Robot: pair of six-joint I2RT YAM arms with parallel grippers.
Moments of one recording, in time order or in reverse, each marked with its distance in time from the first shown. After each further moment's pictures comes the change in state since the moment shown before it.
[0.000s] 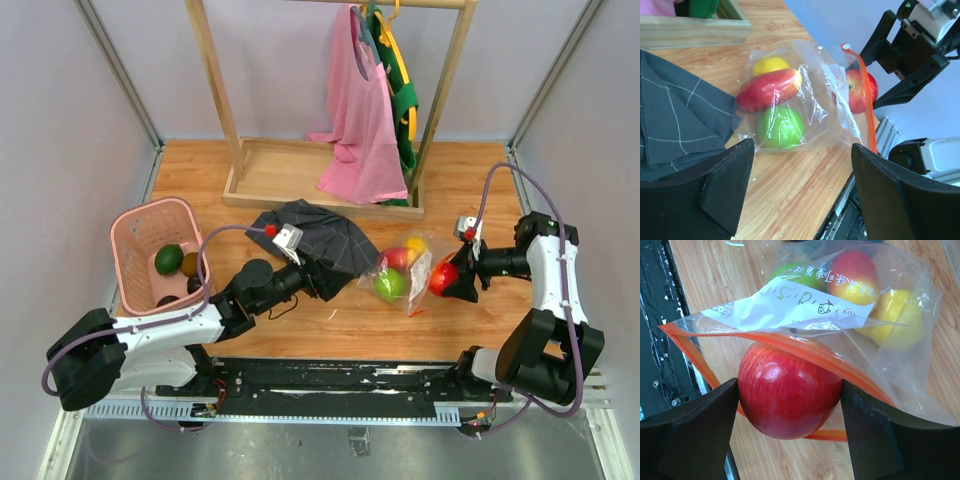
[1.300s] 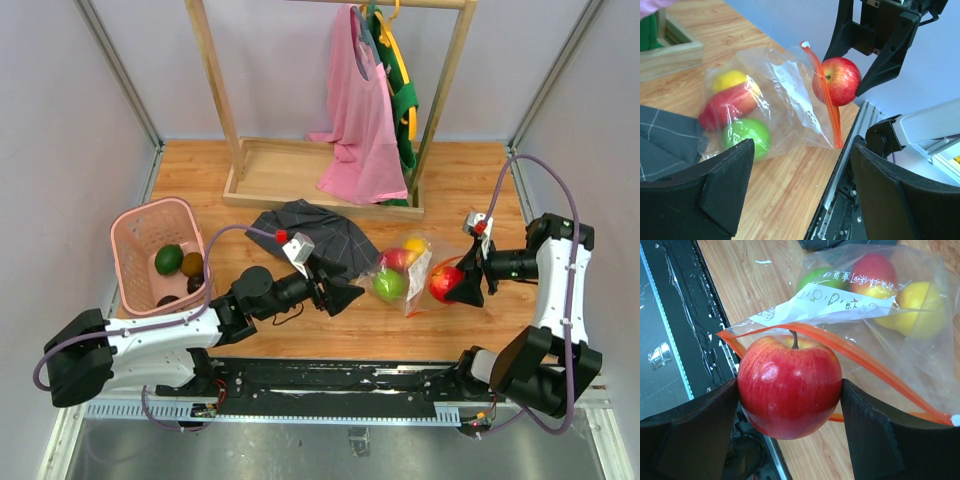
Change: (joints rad) left arm -0.109 -0.047 0.024 0.034 0.056 0.126; right arm -0.053 -0.060 0.085 -0.233 -0.026 0.051
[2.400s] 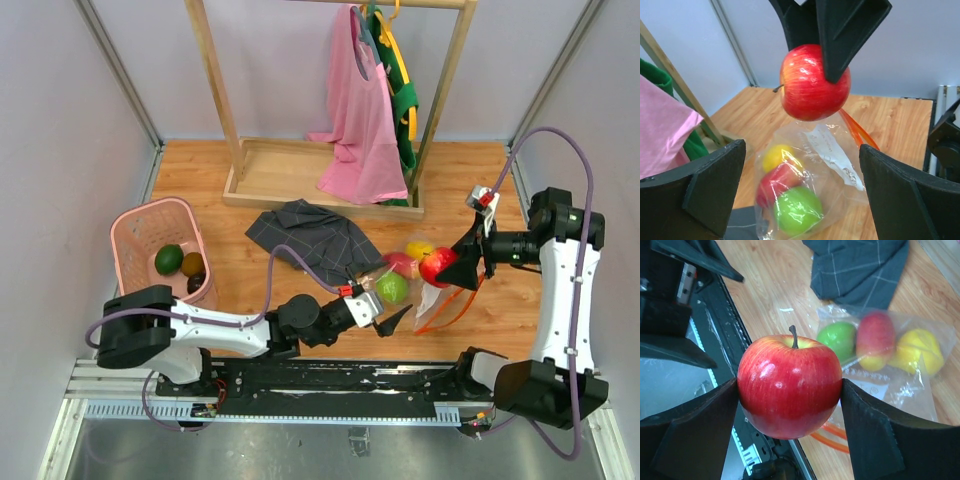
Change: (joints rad) left arm -0.325 0.346 0.212 0.290 -0.297 0.792; right arm 0.121 -0.070 0.229 -0.008 -0.074 0.403
